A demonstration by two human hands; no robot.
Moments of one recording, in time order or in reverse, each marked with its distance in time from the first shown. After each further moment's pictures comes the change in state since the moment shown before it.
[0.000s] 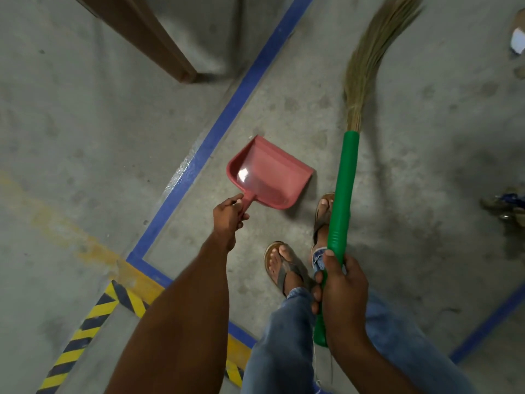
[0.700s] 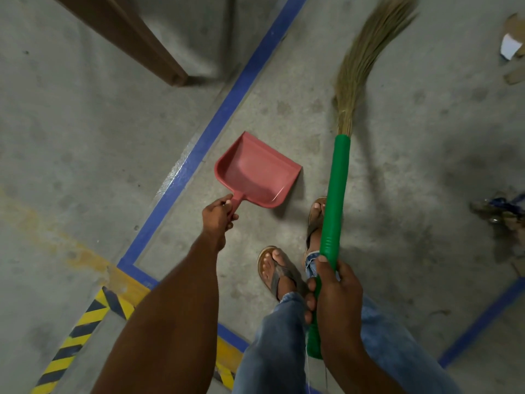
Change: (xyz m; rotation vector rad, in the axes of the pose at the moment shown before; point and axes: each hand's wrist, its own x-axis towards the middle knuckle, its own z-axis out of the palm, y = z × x) left_hand 0.014 0.011 0.004 0.004 0.086 -0.029; right_hand 0.012 -0.012 -0.008 0.018 -0.059 0.080
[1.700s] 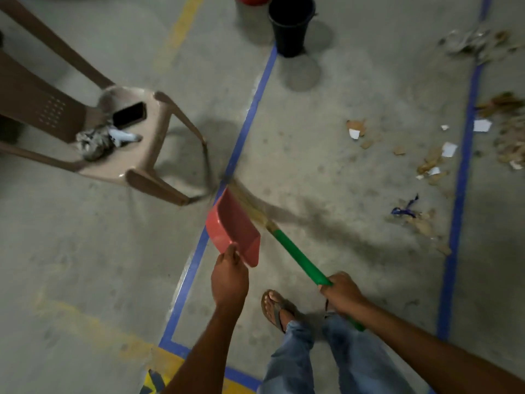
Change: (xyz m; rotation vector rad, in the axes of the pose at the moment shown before) left_hand -0.397 0.100 -0.025 0.883 0.135 0.838; right_hand -0.124 -0.065 -0.205 -0.622 -0.112 -0.192
